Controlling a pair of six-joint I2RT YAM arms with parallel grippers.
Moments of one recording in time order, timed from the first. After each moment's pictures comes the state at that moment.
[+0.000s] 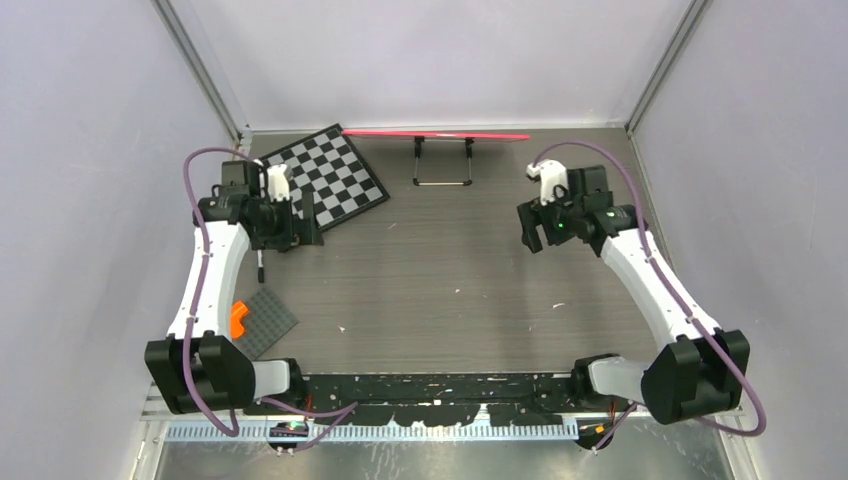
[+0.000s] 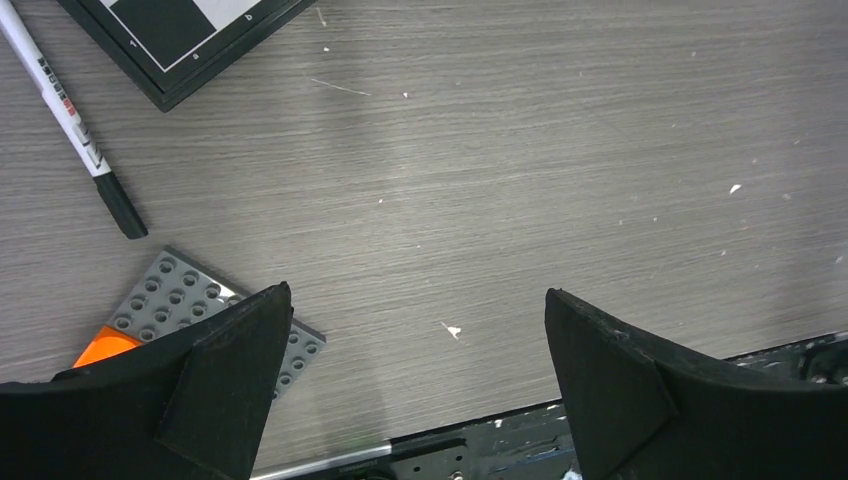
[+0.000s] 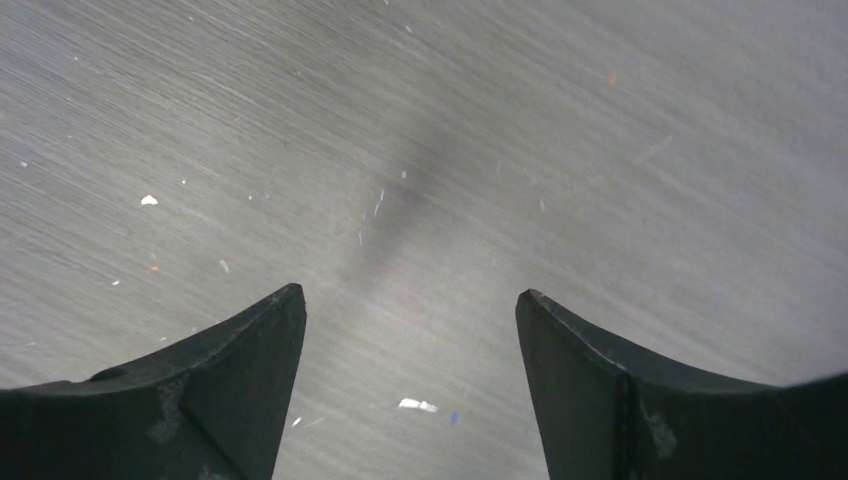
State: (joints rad) left arm 0.07 1.28 1.22 -0.98 0.27 -0.01; right arm 0.15 1.22 1.05 -0.69 -0.22 -0.24
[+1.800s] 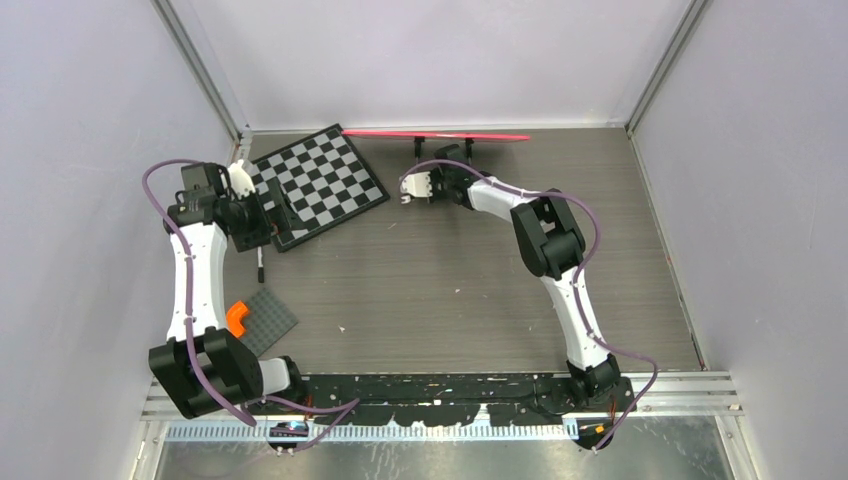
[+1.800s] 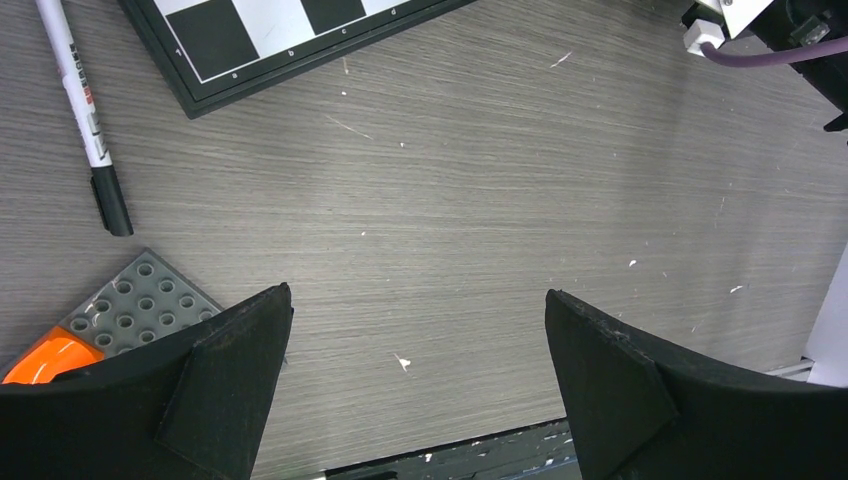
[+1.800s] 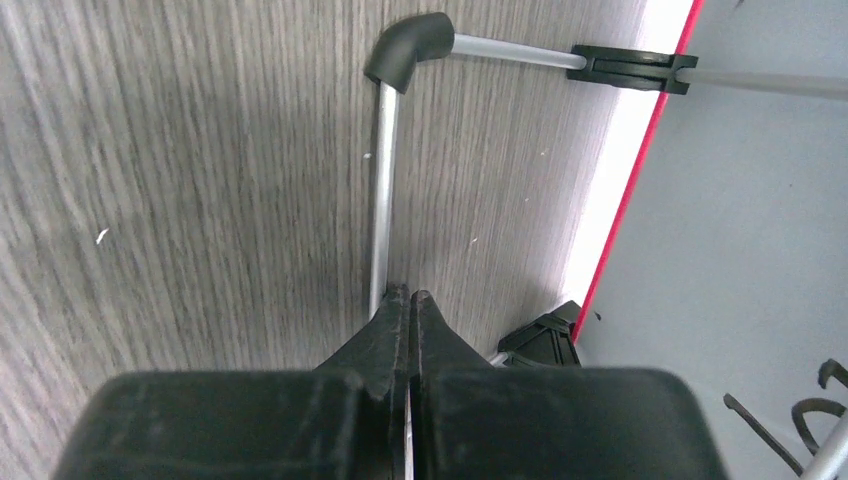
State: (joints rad) left arm 0.30 1.27 1.23 -0.94 0.46 -0.12; right arm 0.52 2.39 1.79 -0.10 0.01 -1.30
